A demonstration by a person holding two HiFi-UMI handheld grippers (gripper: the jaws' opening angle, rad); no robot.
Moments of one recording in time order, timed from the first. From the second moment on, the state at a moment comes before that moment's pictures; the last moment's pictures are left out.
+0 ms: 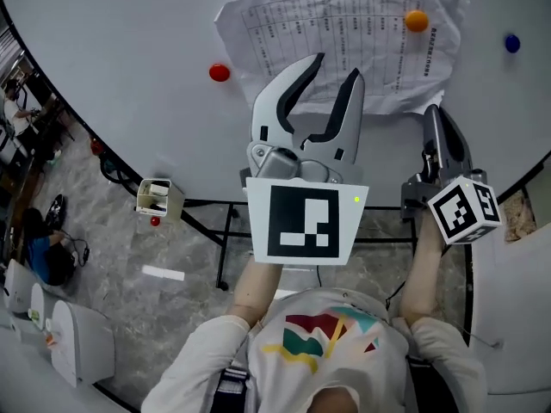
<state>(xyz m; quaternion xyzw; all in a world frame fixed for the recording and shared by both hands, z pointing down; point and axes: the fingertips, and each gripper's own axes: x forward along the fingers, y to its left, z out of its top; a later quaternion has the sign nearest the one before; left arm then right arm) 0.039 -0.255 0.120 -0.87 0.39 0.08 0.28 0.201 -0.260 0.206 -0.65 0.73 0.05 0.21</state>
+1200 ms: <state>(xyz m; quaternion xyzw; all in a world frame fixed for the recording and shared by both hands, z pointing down) 0.157 -0.267 0.056 -0.80 0.46 -0.03 0.38 0.216 -0.249 0.195 -0.60 0.77 0.05 0.19</state>
